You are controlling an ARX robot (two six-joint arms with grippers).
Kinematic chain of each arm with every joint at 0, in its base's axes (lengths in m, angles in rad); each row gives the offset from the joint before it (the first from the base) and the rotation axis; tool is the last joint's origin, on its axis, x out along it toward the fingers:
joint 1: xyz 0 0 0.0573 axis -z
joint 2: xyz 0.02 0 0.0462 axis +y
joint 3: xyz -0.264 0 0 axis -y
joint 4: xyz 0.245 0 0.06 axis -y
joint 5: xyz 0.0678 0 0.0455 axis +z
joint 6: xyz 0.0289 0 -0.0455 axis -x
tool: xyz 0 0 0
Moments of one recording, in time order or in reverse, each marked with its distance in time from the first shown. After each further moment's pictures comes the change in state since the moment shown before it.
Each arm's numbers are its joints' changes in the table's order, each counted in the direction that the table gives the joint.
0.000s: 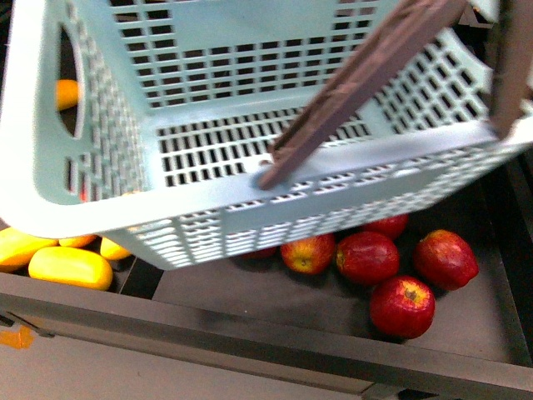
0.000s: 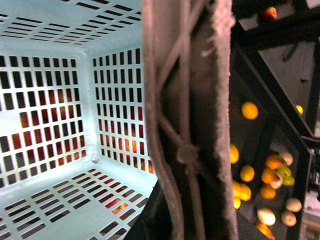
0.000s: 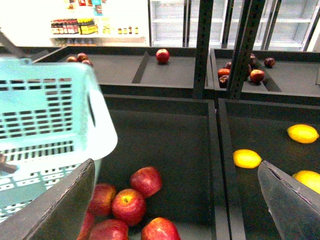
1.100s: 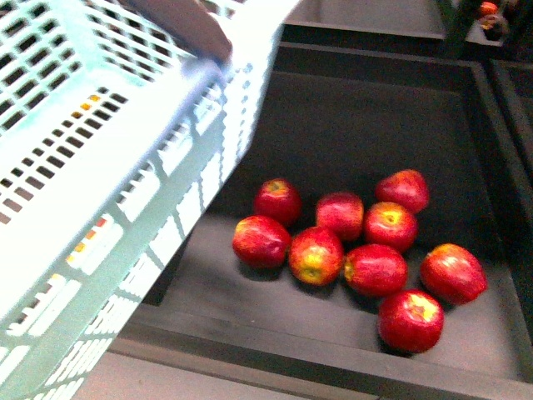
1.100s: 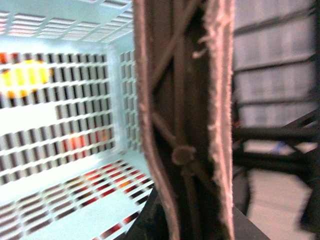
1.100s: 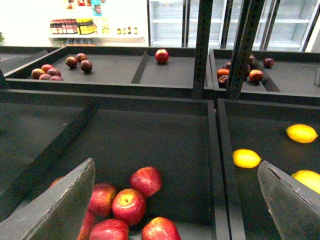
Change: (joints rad) left arm -0.166 -0.908 -0.687 -0.099 0.436 0.394; right arm 0.000 0.000 0.000 0.000 0.001 0.000
